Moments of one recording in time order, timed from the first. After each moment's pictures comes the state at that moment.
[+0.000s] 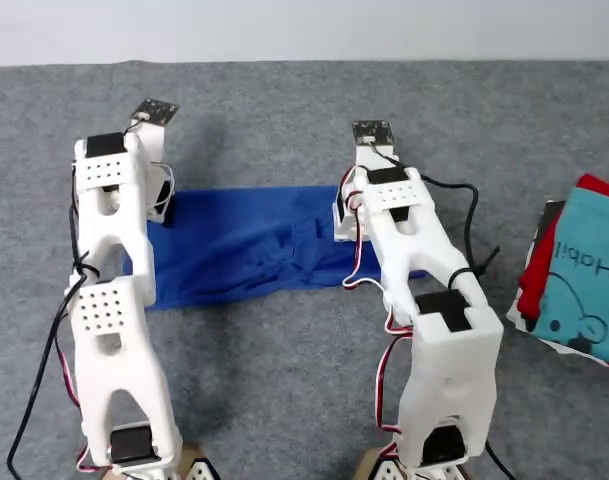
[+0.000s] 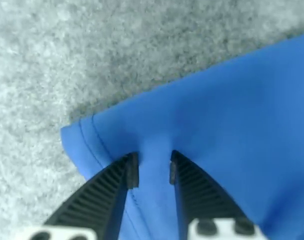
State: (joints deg) left arm -13.5 58.5 -52.1 90.7 -15.8; right arm -13.2 30.5 -4.1 60.0 -8.5
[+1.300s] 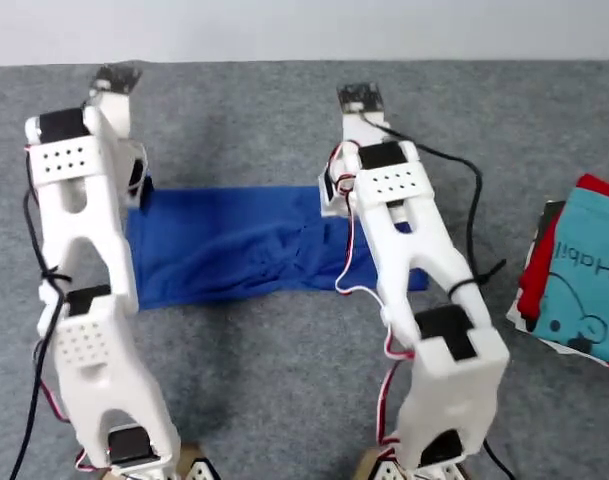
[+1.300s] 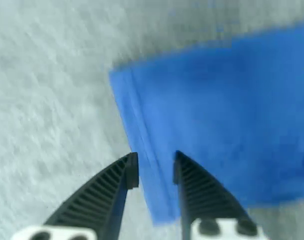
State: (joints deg) left arm -16.1 34.3 -35.9 98.9 -12.7; right arm -17.4 17.4 -11.3 69.6 -8.5
